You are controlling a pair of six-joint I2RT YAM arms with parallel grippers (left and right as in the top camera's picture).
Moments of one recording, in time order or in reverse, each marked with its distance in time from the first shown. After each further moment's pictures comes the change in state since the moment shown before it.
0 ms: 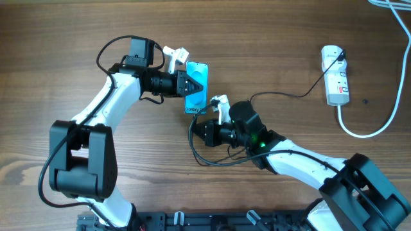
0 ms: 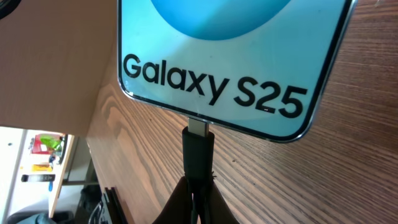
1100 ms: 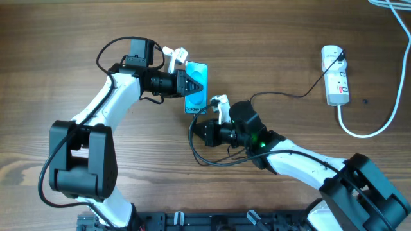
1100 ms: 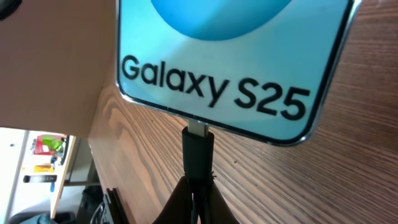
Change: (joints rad) left arm 0.000 0.000 0.000 0.000 0.000 -0.038; right arm 0.001 0.000 0.000 0.009 0.000 0.007
